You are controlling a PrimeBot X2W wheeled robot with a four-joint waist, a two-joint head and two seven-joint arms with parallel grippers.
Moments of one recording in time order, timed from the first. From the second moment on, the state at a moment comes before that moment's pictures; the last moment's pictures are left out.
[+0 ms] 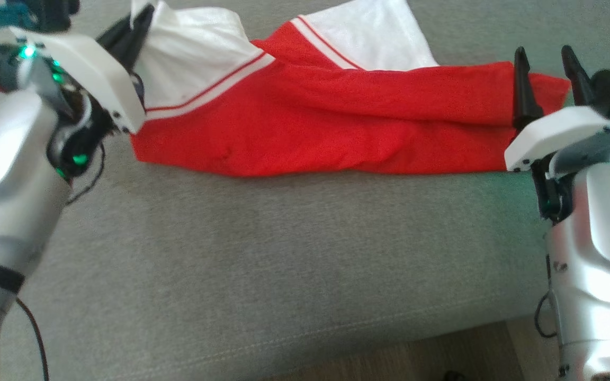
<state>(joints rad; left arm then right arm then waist) -1.01 0.45 -0.84 0.64 -0.90 -0.12 0.00 -0.60 -0.05 -0.11 0.49 0.00 0.12 -0.02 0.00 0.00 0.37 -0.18</state>
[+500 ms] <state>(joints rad) -0.94 0.45 -0.86 0.54 -0.91 -0.12 -0.02 -0.70 -0.05 -0.21 0.69 -0.07 0.12 0.14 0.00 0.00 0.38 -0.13</state>
